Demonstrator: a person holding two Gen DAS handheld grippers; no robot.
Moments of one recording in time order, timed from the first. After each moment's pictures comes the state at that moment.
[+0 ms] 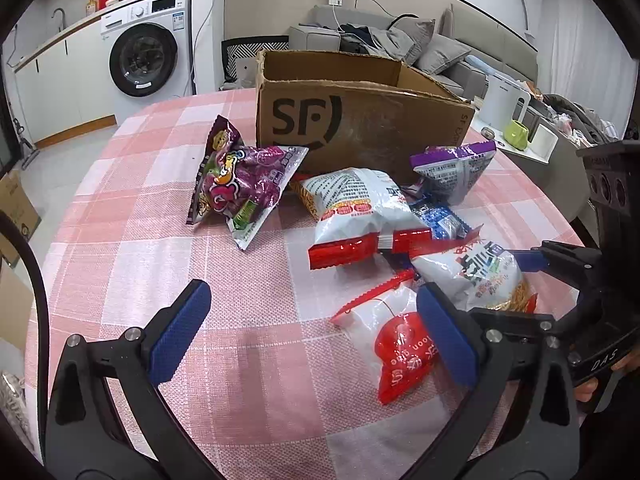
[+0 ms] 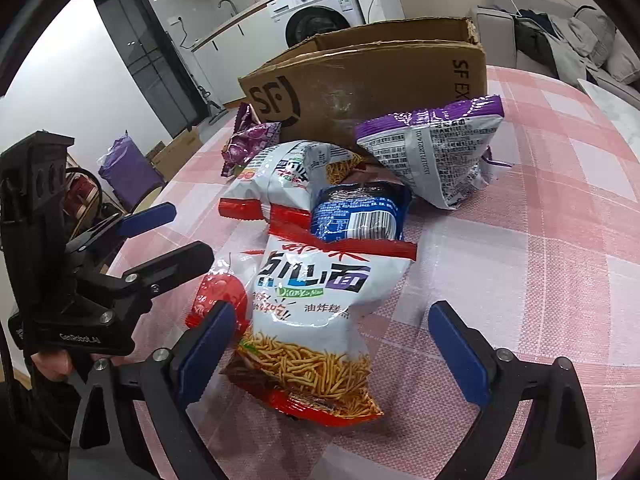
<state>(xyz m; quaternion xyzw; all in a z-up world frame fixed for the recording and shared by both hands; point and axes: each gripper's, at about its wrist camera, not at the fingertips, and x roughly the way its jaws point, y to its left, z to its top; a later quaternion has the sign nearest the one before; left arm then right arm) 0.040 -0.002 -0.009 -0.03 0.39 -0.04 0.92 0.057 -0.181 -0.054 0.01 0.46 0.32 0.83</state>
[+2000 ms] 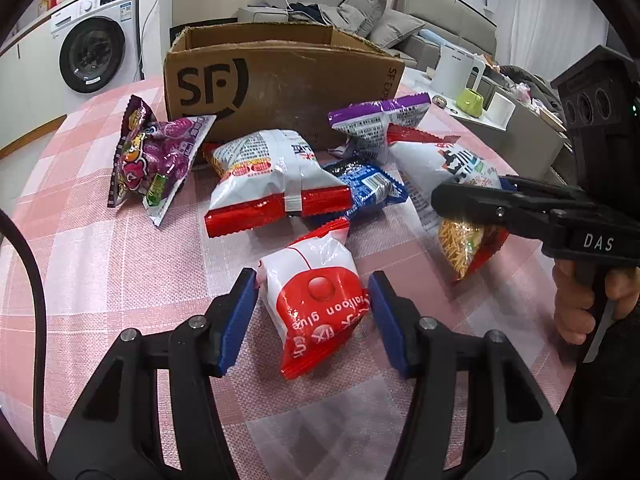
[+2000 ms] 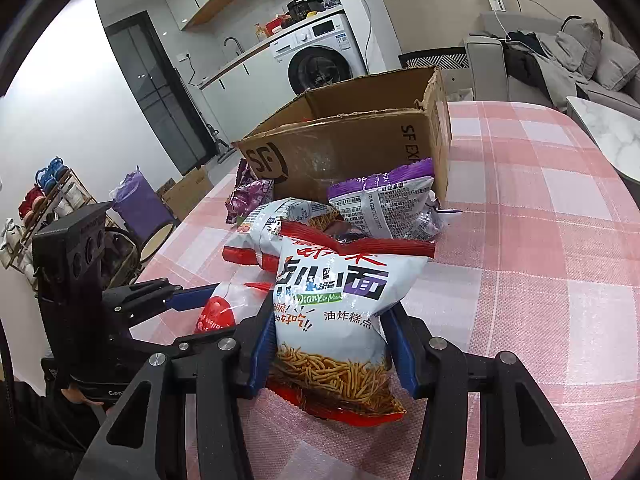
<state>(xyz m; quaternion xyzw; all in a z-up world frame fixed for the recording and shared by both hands) 0.022 -0.040 -0.027 -0.03 0.42 -0.13 0.90 0.052 -0.221 -0.030 0.05 0.40 0.32 0.86</state>
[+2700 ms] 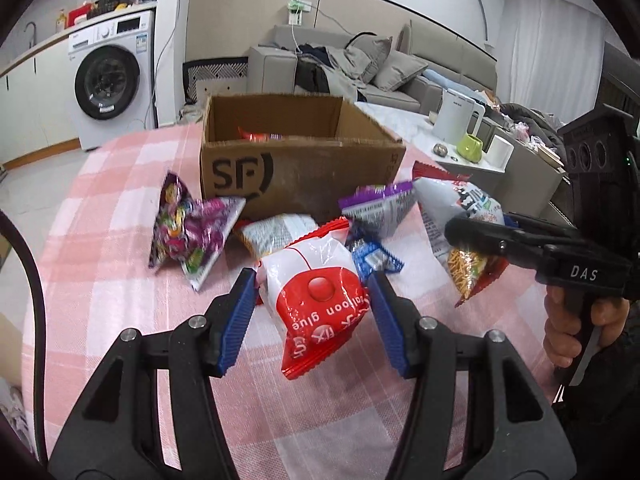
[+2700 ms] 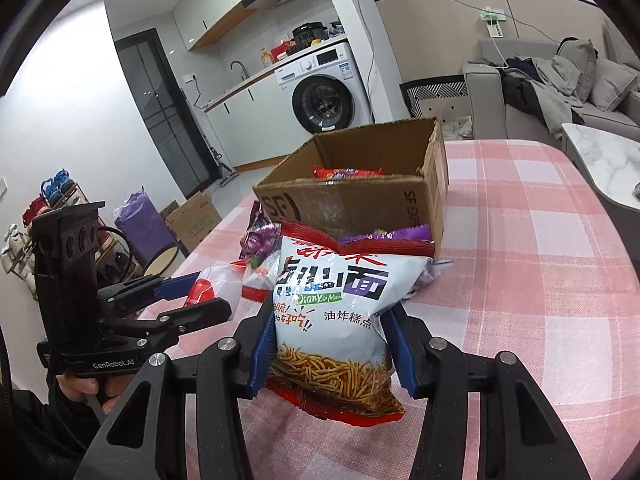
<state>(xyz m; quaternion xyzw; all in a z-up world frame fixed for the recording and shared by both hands) 0.007 -0.006 0.044 -0.04 0.35 -0.12 0.93 0.042 -0.229 0.010 0.06 0.35 0.32 0.88</state>
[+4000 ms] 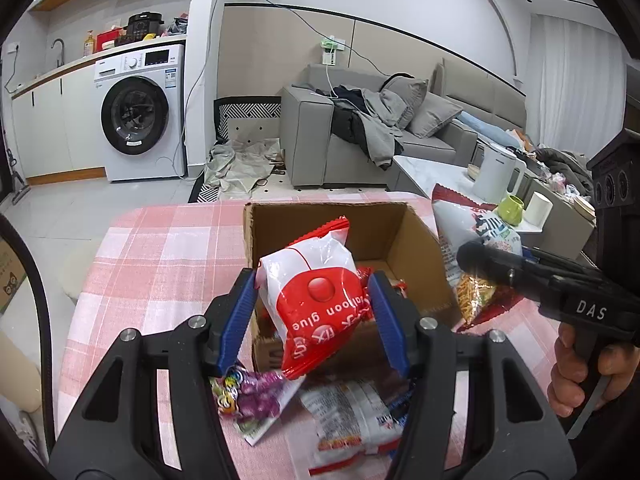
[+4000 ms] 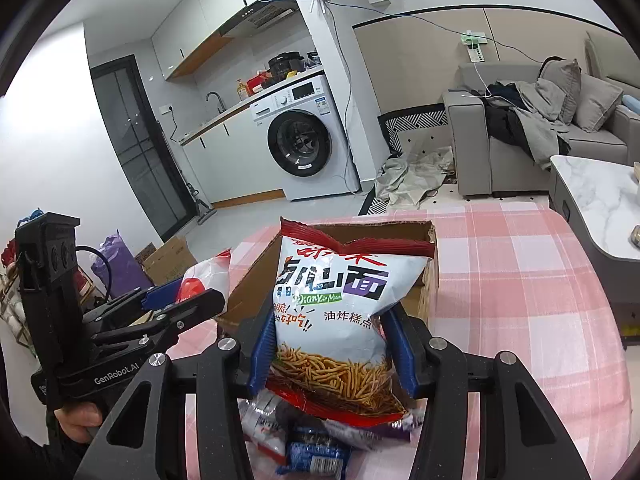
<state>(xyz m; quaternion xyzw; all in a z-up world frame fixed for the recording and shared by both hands) 0.152 0.020 0.114 -0.05 0.29 -0.06 0.95 0.151 -0.196 0.073 0.08 0.31 0.28 0.91</state>
